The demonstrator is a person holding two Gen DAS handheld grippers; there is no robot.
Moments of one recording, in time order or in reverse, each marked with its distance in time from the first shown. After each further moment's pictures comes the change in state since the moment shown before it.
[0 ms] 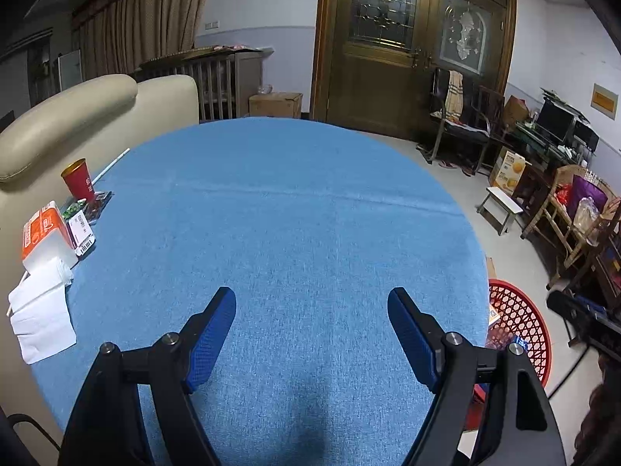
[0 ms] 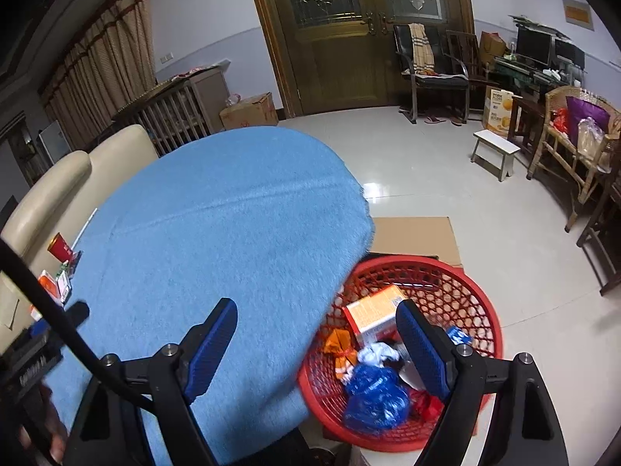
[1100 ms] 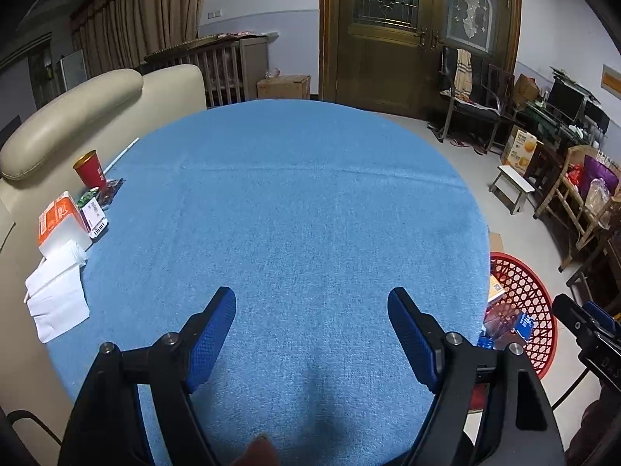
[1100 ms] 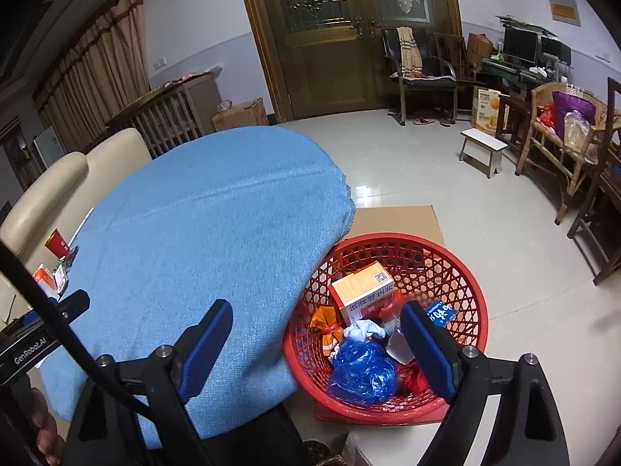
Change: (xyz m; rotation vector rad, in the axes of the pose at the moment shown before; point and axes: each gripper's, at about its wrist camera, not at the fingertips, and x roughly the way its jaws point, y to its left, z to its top) left arm -0.018 -0.014 -0.017 0.025 0.072 0.062; right arm -0.016 -0.014 -0.033 0.025 -0.025 -0.022
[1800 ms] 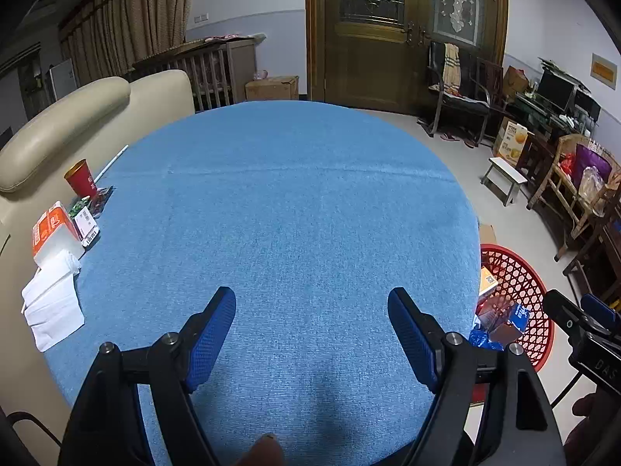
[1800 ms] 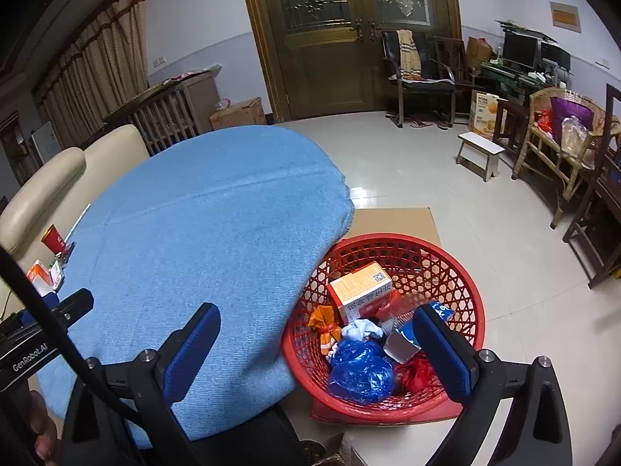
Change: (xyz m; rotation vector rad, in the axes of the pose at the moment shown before) left arm 0.001 -0.008 0.002 0.047 0.003 -0.024; right arm -0.001 0.005 -0.001 -0.014 0.001 -0.022
